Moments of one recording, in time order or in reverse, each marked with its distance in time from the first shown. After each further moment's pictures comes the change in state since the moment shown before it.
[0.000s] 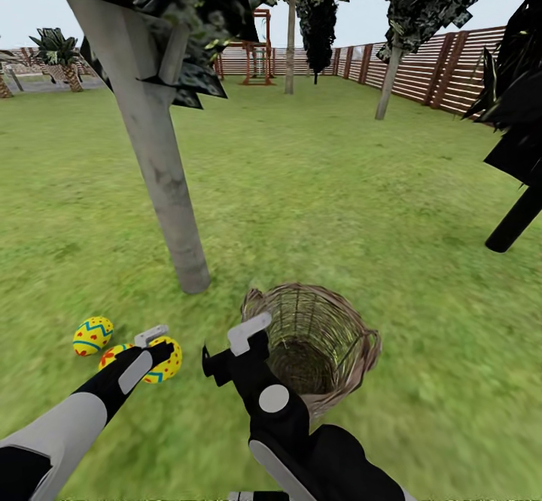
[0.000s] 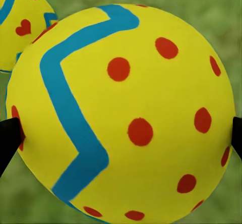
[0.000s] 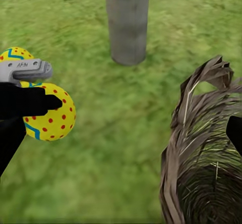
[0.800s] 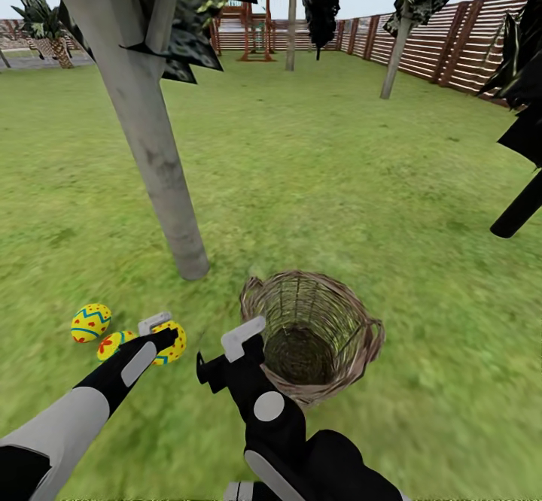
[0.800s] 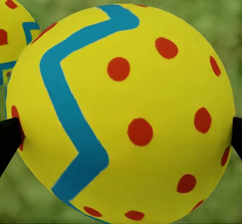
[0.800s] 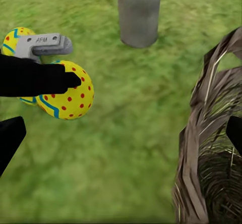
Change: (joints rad) left arm -0.006 -0.003 -0.010 -0.080 -0.001 -0.037 0.010; right arm 0.000 0.000 0.035 0.000 0.005 0.000 0.000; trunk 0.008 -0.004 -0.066
